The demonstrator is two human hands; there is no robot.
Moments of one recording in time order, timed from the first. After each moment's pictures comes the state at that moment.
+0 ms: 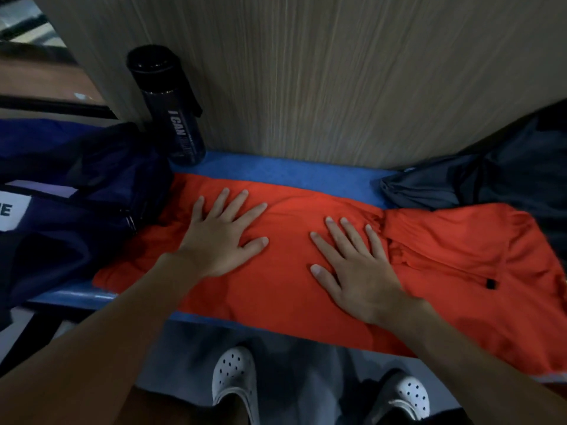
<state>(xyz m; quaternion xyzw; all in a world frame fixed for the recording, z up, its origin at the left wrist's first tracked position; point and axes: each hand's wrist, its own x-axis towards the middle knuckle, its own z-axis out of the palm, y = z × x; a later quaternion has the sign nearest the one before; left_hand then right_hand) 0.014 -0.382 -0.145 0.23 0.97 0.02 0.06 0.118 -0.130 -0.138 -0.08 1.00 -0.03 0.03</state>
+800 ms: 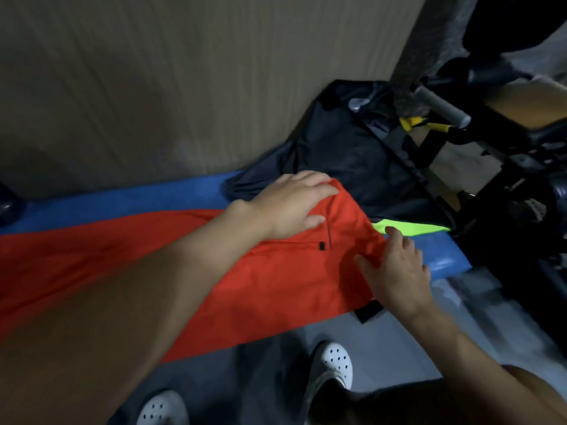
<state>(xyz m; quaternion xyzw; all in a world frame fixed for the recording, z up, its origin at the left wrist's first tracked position) 0.066 -0.051 -0.058 0.62 0.78 0.10 0.00 0.258 0.053 -0.097 0.45 0.87 -0.19 -0.06</state>
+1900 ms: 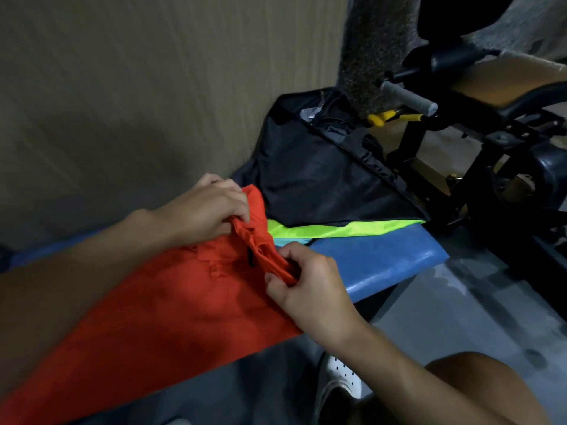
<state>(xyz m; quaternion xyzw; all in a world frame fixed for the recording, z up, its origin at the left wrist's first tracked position) 0.013 -0.093 -0.033 0.70 0.71 0.02 -0.05 0.249 -0.001 -0.067 0.18 0.82 -0.50 -0.20</state>
